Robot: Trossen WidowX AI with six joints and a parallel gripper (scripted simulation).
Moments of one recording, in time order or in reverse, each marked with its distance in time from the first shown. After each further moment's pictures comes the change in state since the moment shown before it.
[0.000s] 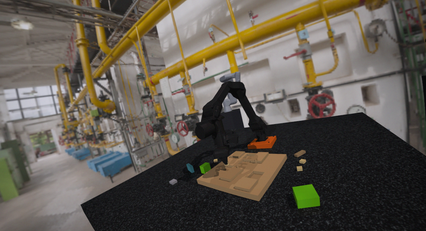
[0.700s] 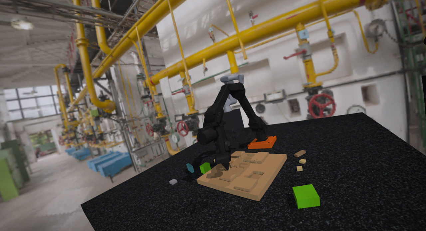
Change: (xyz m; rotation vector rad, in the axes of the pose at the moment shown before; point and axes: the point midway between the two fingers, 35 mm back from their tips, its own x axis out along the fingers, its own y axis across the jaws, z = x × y) arm 0.026 0.000 0.000 0.004 0.003 -0.005
